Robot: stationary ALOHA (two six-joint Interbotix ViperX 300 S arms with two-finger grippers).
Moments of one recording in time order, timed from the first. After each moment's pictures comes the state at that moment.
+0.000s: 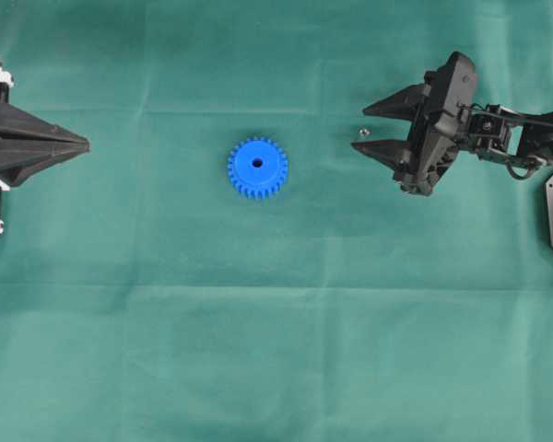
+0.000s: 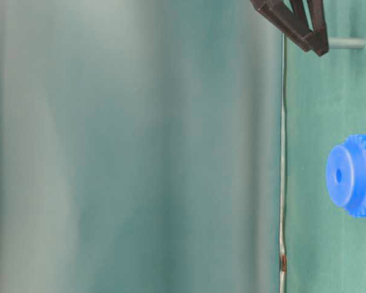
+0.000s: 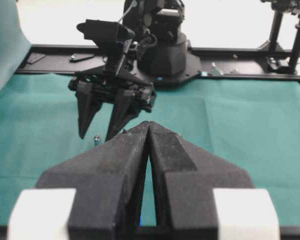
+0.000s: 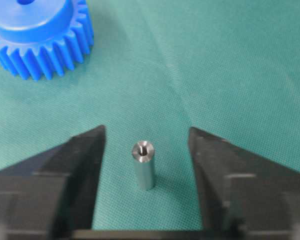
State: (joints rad) left arm 0.04 -0.97 1.17 0.01 -0.22 0.00; right arm -0.28 0.00 1.14 0.06 -0.67 0.00
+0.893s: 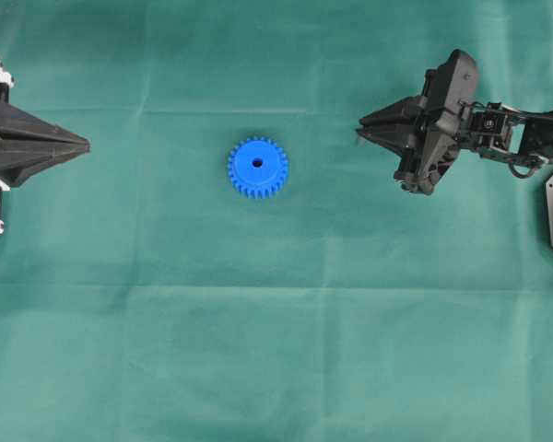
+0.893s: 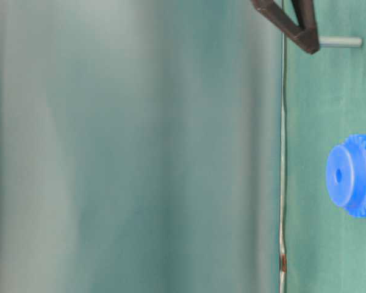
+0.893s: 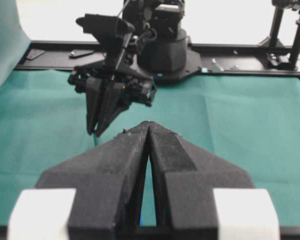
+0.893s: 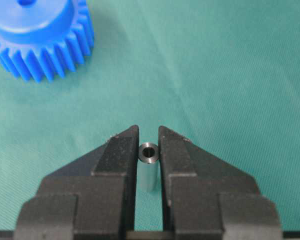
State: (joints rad) left arm 0.04 -0.97 1.18 0.01 -0.20 0.00; right arm -0.28 -0.04 1.14 0.06 -0.62 0.00
